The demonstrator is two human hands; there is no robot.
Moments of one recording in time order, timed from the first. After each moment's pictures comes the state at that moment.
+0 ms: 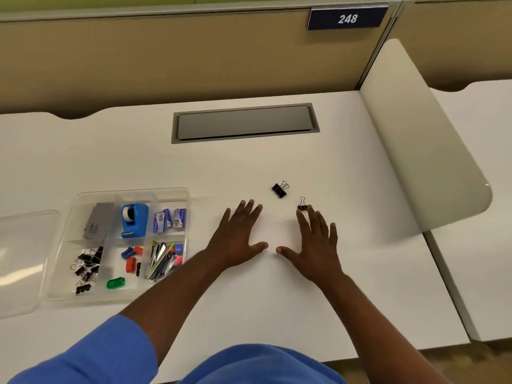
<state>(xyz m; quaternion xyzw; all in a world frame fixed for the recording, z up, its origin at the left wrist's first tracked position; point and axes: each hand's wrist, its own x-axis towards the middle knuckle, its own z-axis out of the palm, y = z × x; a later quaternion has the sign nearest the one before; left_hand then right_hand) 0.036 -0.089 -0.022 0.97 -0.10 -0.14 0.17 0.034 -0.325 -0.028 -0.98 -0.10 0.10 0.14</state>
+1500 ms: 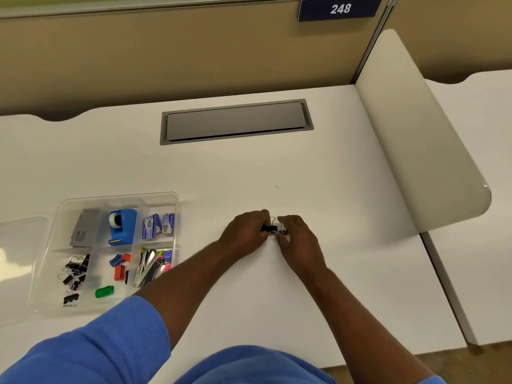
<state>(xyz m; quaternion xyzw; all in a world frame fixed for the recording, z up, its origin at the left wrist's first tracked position) 0.076 -0.135 -0.016 0.94 -0.05 -0.15 0.29 0.057 -0.312 -0.032 -0.93 -0.07 0.08 0.35</state>
